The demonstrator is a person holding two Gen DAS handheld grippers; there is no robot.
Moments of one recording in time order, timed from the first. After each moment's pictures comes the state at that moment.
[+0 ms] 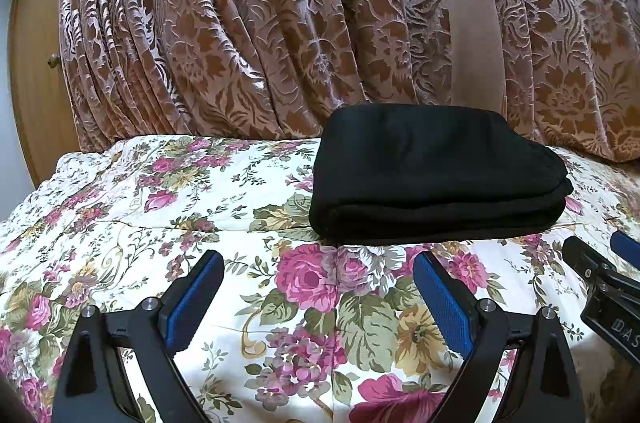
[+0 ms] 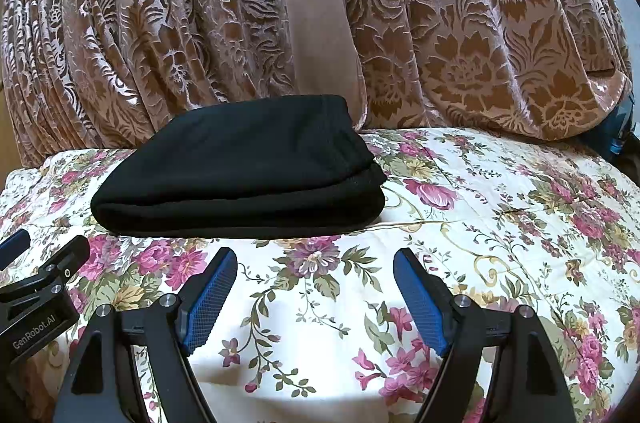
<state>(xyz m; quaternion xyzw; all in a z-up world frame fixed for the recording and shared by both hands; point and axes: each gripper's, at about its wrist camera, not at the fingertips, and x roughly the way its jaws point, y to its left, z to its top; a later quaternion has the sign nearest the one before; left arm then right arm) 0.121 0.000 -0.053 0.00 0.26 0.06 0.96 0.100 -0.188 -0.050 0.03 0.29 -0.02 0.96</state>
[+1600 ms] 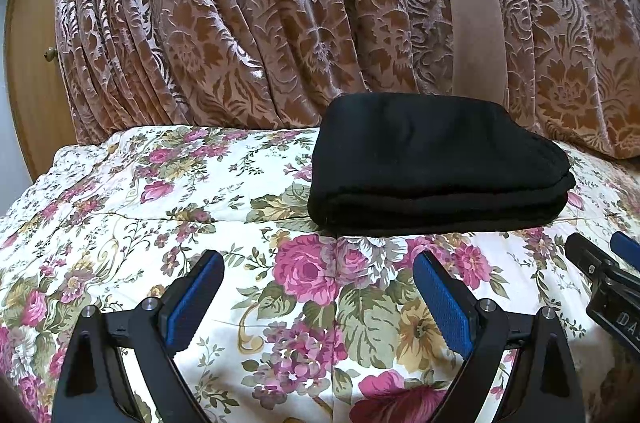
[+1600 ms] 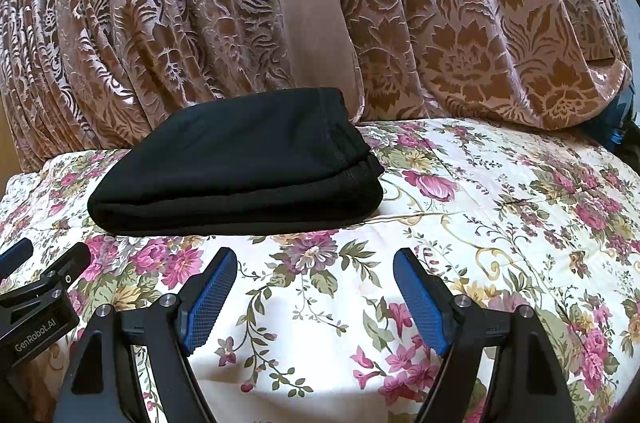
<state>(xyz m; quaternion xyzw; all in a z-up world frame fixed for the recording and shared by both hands) 0.126 0.001 -0.058 0.00 0.28 0.06 0.96 0.103 -0.191 -0.055 0.04 0.30 -0.02 0.95</state>
